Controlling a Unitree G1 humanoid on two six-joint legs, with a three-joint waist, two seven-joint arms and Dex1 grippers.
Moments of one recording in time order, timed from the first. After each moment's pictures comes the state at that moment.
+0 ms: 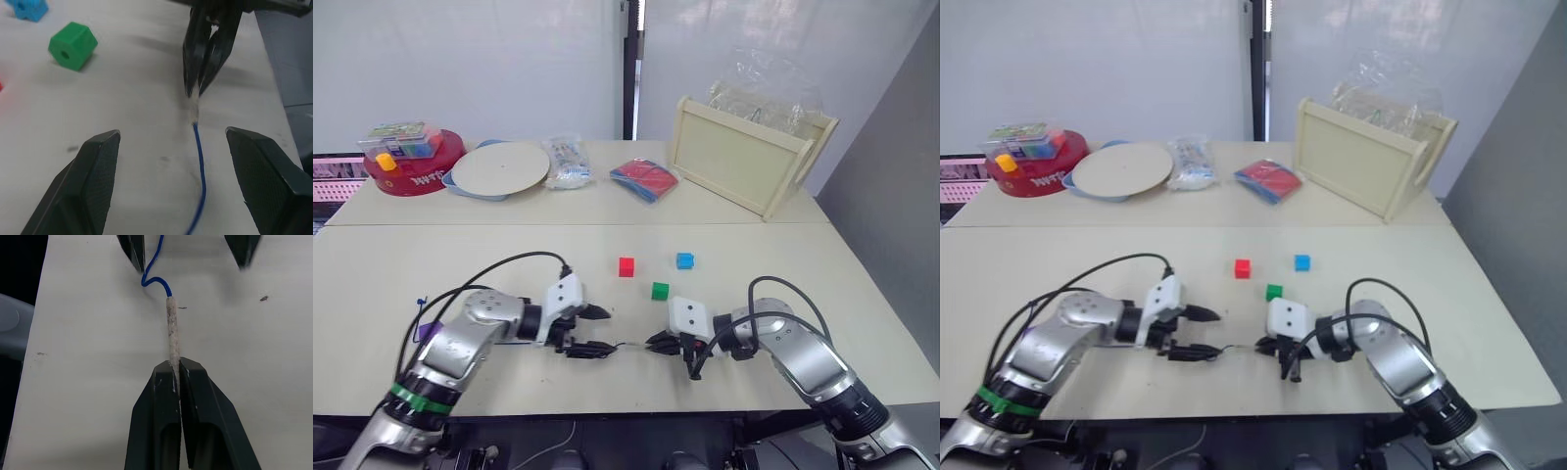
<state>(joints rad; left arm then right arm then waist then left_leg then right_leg) -0.44 0.64 -0.26 -0.13 -0.34 0.46 -1.15 -0.45 -0.63 0.39 -0.26 0.12 0.47 1.10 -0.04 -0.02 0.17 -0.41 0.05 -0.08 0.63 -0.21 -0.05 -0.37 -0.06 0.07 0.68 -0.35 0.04</state>
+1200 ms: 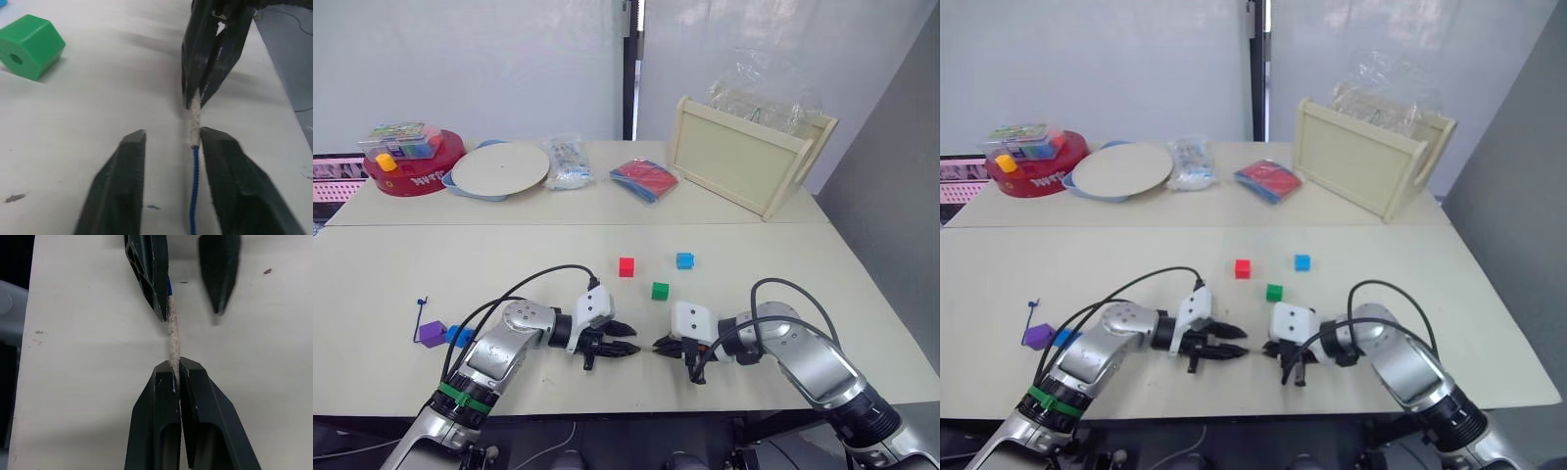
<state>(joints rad) -0.45 0.53 -0.31 0.00 -0.27 0.39 -1.12 -0.43 -0.68 0.41 -0.32 0.10 0.53 1.07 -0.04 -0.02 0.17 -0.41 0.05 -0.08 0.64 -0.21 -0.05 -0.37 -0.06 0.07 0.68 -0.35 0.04</state>
